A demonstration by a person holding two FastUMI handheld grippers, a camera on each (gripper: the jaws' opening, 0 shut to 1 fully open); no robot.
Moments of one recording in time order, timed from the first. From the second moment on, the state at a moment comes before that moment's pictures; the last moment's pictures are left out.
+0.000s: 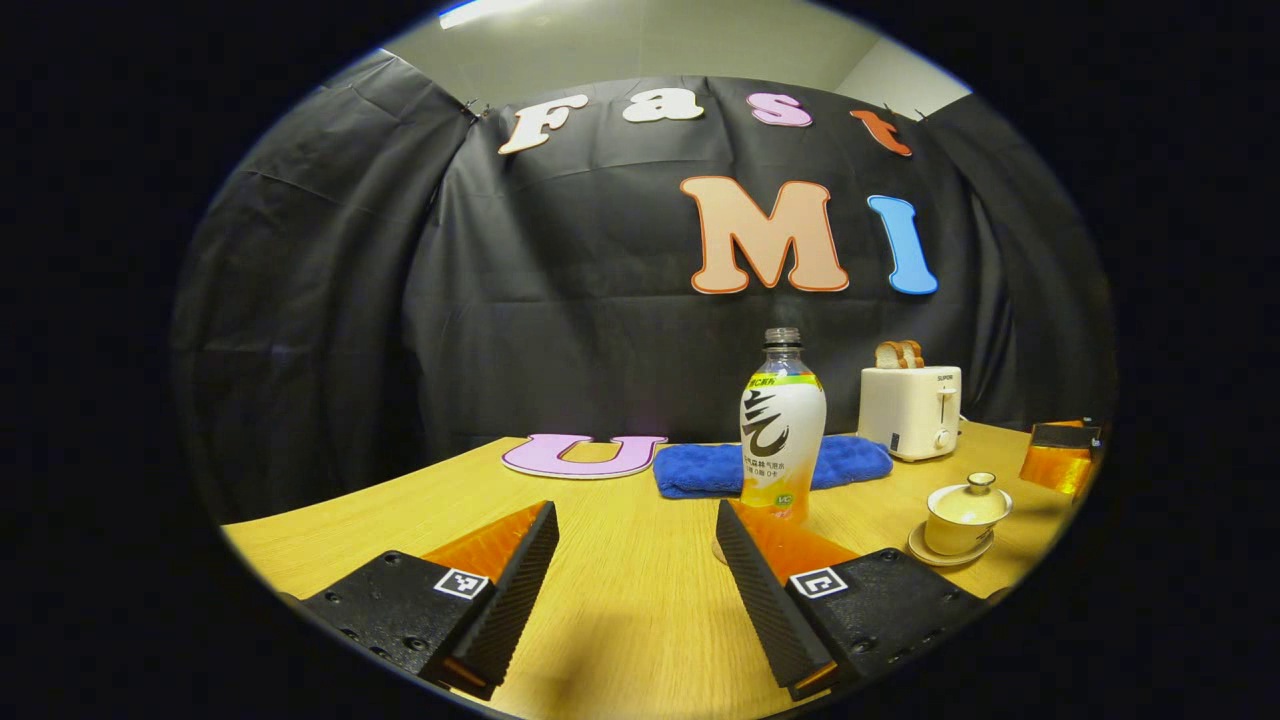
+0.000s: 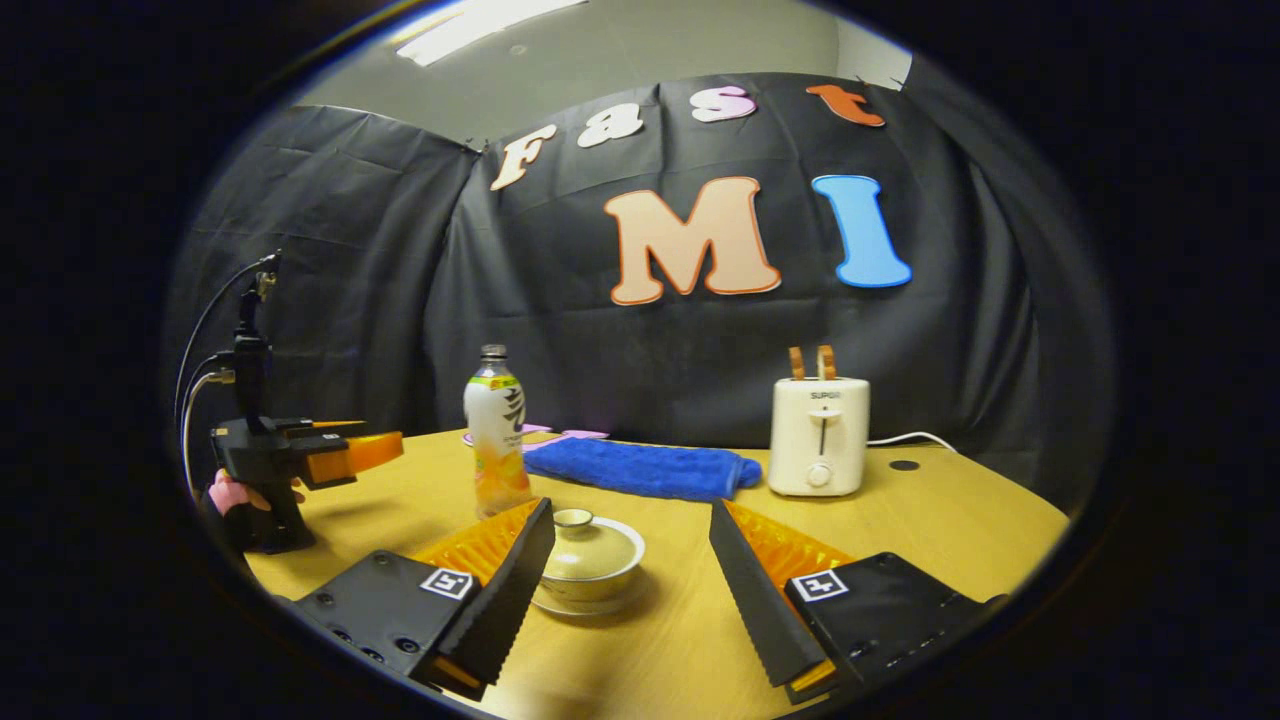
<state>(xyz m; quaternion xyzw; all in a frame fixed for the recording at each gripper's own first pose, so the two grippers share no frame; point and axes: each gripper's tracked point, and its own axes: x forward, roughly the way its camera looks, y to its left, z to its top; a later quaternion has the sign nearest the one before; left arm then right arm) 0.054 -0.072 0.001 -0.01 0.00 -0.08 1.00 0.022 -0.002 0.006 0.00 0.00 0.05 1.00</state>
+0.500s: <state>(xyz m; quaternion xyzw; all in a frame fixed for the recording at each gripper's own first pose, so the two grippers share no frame) 0.052 -0.060 0.002 0.00 0.00 -0.05 1.00 0.006 -0.085 0.010 -0.01 -0.01 -0.14 0.99</state>
